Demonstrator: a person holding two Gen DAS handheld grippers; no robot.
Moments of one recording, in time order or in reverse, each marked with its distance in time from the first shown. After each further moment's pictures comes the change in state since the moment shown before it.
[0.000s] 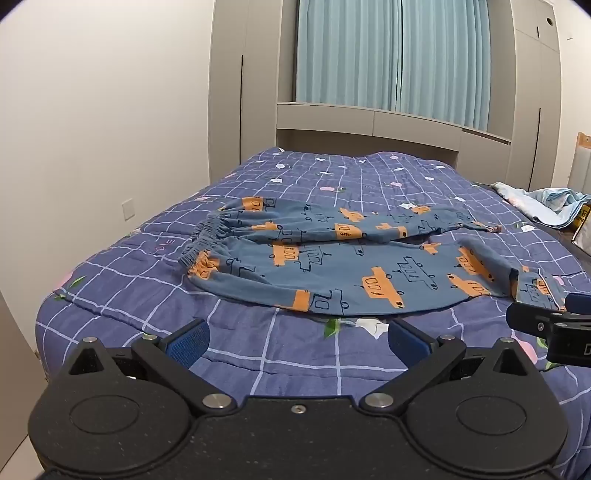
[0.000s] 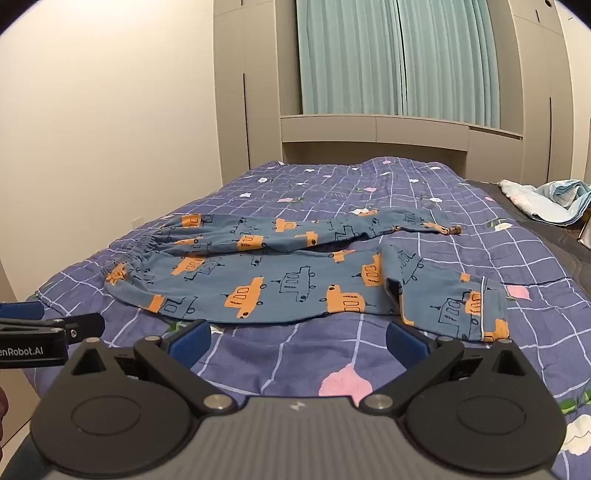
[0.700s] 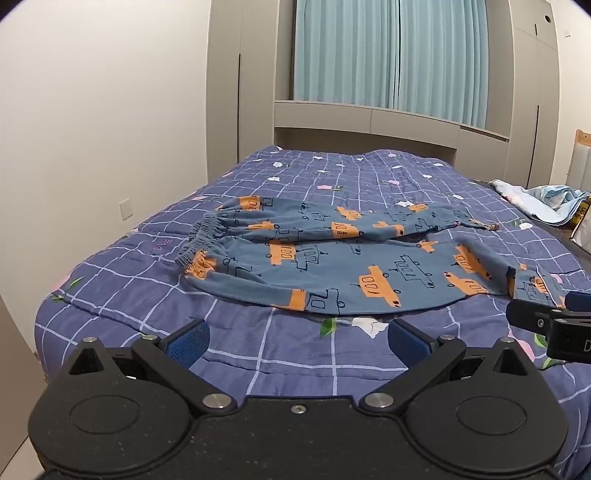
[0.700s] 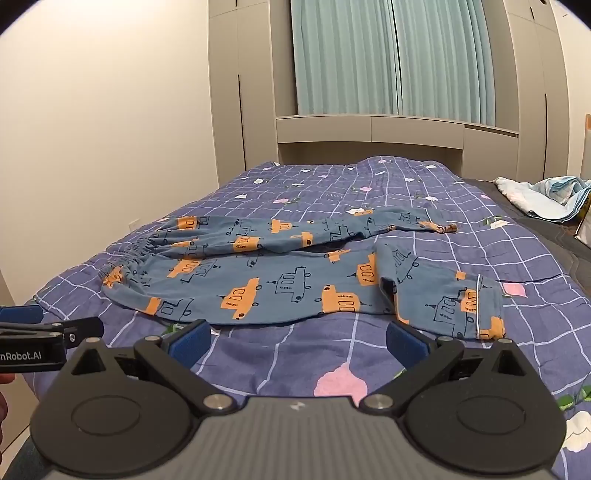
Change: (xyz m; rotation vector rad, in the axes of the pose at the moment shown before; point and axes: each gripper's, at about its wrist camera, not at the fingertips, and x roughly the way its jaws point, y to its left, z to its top) left arm 0.000 -0.003 0.001 0.007 0.012 -0.004; right arm -0.001 -0.003 -0.002 0.020 -0.006 -0.005
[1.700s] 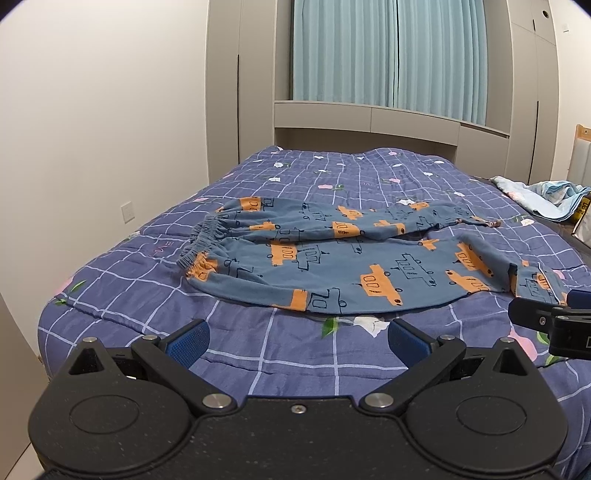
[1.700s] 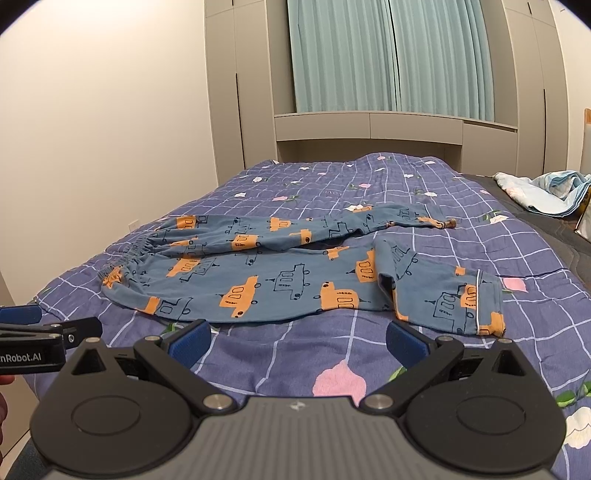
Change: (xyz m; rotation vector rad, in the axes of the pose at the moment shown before) left arm -0.001 0.000 0.001 0.010 0.003 0.008; right arm 0.000 -0.002 -0.001 0.011 0.003 0.001
